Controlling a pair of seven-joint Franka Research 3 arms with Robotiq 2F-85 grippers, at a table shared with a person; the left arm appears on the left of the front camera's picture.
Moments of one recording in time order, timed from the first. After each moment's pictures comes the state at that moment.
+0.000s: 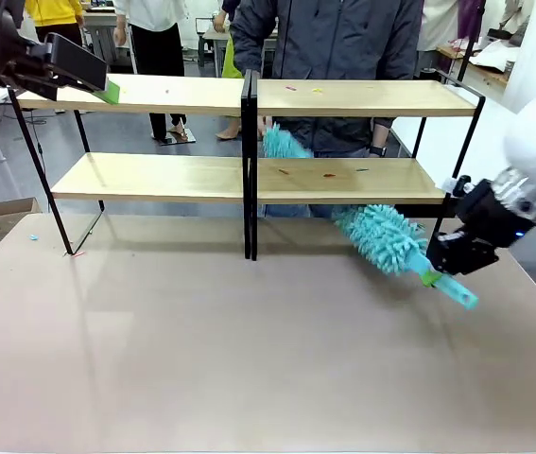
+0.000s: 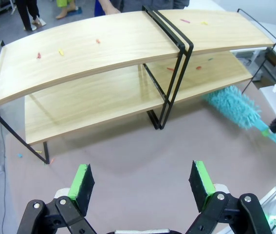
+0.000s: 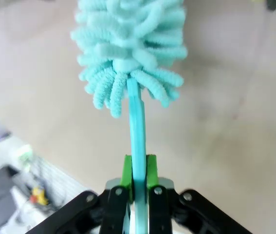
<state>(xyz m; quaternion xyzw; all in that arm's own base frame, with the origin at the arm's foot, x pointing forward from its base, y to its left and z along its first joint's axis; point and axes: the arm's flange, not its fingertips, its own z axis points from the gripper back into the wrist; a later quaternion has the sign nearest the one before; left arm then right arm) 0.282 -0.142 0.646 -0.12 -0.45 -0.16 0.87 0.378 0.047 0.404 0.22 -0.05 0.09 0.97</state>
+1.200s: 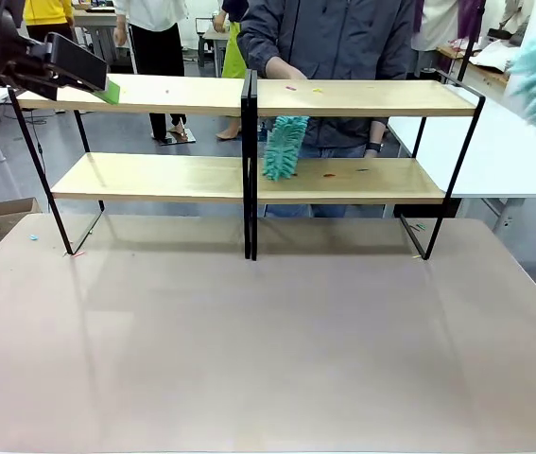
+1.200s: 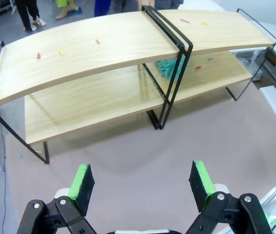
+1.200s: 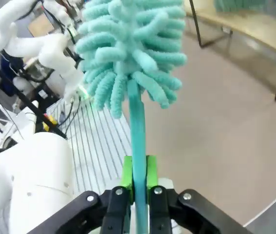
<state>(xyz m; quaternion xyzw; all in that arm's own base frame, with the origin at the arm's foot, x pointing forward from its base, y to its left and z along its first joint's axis) 0.282 -0.143 0.646 -0.12 -0.45 -0.16 0.87 0.153 -0.225 0.472 0.41 -0.37 0.38 0.74</state>
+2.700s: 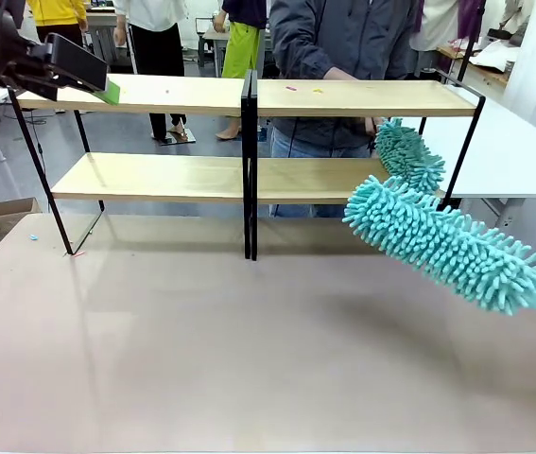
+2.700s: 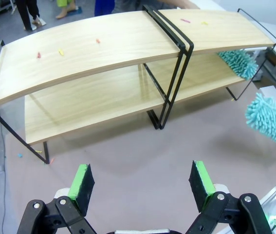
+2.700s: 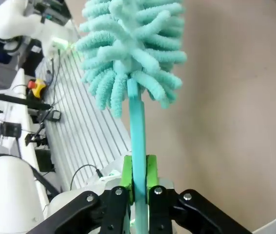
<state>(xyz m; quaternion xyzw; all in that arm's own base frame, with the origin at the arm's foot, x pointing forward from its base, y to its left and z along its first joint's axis) 0.282 -0.142 0.645 -0.12 -0.45 -0.16 0.87 0.276 -0.118 0.417 0.36 -0.12 0.39 0.84</state>
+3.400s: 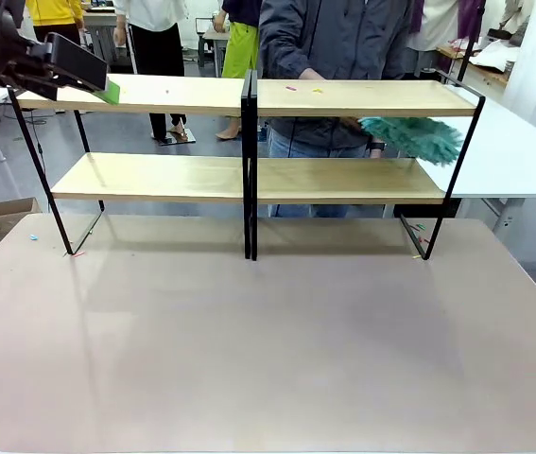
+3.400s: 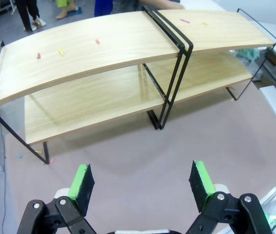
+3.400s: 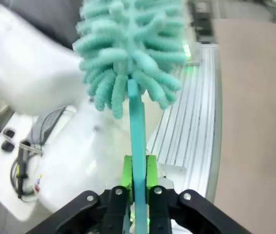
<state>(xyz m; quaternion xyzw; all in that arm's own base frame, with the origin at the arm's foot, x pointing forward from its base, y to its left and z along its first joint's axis) 0.282 -0.143 0.646 -0.12 -0.45 -0.16 0.87 0.148 -0.199 0.440 0.50 -0.24 0.64 0.53</state>
